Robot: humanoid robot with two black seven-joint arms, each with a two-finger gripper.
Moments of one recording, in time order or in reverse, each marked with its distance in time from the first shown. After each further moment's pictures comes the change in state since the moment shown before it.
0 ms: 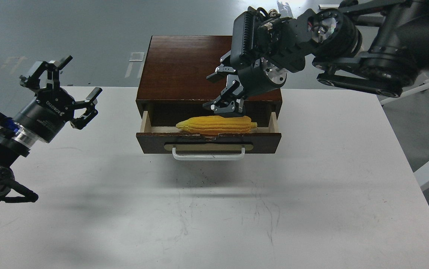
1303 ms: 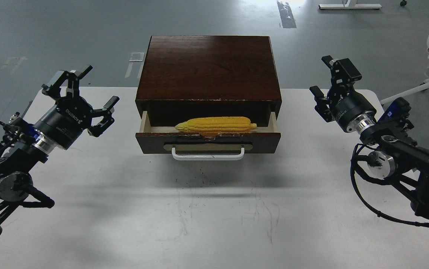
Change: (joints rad) left arm 0.007 -0.075 0.016 0.011 0.048 0.000 0.000; right arm -1.182 -0.247 1.014 -0.110 1.187 -0.008 0.000
